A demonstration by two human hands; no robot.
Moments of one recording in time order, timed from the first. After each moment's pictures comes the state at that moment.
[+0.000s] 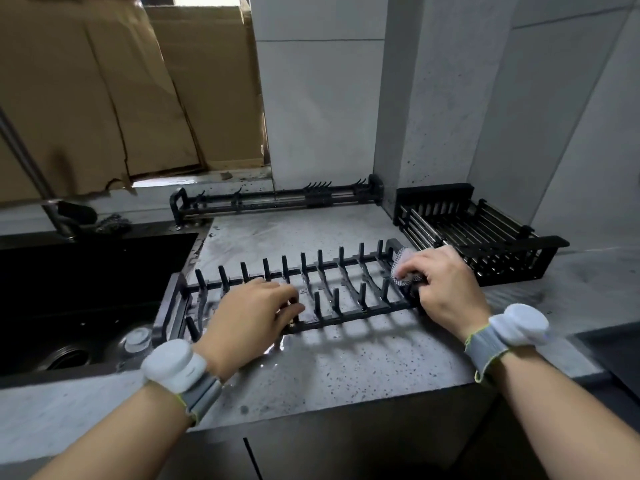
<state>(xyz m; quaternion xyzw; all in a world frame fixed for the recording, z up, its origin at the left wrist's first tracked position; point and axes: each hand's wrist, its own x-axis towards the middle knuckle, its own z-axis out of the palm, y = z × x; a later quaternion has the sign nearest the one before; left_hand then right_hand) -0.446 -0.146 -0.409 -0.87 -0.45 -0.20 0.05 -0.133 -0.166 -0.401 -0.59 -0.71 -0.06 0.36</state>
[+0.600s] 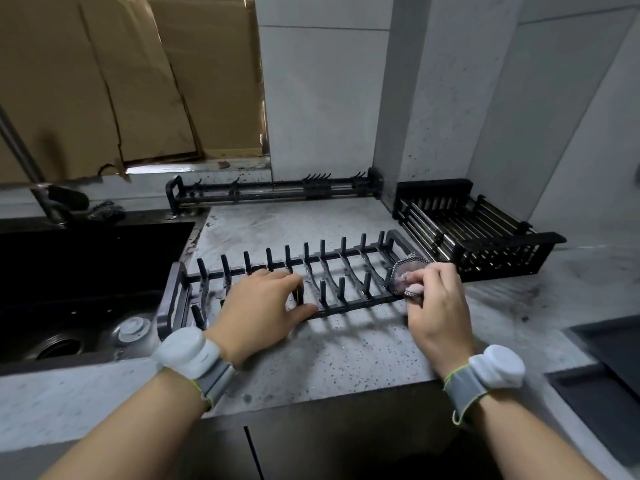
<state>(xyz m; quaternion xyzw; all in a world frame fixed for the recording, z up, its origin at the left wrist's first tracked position) -0.435 -0.141 -0.413 -0.86 -0.48 -0.18 0.04 -0.167 -0.191 -0.443 -0.67 -0.61 -0.08 0.42</state>
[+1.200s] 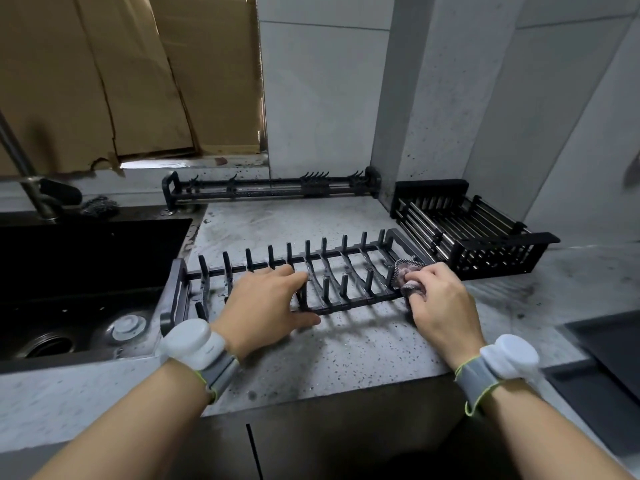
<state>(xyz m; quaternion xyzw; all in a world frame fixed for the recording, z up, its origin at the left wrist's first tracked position) -0.436 -0.139 -0.410 -0.87 -0.47 -0.11 0.07 -0.164 -0.192 -0.429 -0.68 -0.65 -0.08 0.33</state>
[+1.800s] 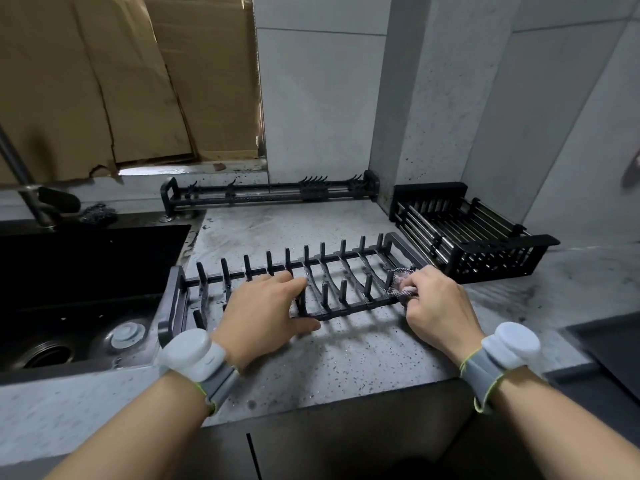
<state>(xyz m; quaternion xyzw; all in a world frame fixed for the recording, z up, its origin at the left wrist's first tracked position) -0.437 -0.137 -0.415 -0.87 -0.48 -0.12 0.08 -0.165 -0.186 -0.413 -0.71 -0.66 -0.03 0.24</state>
